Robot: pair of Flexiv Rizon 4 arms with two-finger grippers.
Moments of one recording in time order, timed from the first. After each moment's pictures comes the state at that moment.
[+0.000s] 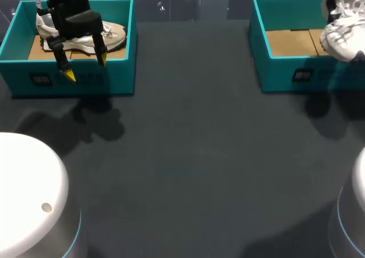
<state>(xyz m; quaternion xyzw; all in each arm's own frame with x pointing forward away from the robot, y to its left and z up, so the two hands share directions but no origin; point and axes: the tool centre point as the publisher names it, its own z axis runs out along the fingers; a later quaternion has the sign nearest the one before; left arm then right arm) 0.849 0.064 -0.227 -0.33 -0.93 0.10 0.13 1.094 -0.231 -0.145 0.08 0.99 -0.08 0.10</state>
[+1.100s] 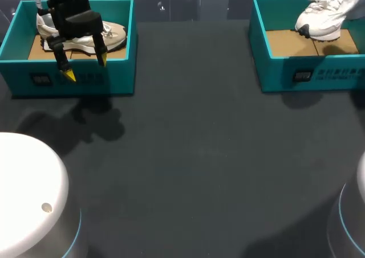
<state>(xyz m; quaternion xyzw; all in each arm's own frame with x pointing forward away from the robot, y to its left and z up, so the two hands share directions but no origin) 0.849 0.064 -0.227 -0.33 -0.93 0.10 0.13 1.101 -0.318 -0.177 0.48 0.87 -0.03 0.07</state>
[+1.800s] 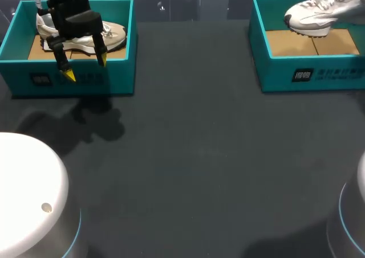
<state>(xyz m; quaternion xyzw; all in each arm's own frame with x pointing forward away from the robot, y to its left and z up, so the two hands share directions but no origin) 0.849 0.064 -0.227 -0.33 -0.93 0.10 0.13 1.062 -0.348 -0.180 0.65 0.74 -0.02 0.14</state>
